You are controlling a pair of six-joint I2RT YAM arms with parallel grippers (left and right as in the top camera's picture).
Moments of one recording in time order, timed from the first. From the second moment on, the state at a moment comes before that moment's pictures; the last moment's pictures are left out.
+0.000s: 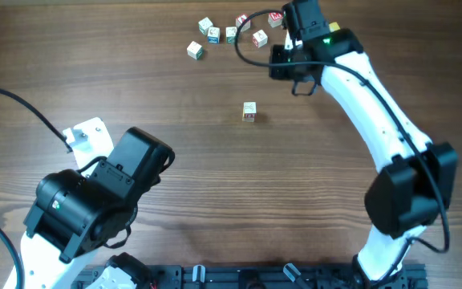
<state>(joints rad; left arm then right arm) -0.59 1.07 1.42 -1.65 -0.59 -0.96 0.37 1.94 1.75 -0.90 -0.03 0.35</state>
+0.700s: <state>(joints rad) -0.59 1.07 1.42 -1.65 -0.59 -0.96 0.56 1.94 1.46 -0.66 0.03 0.40</state>
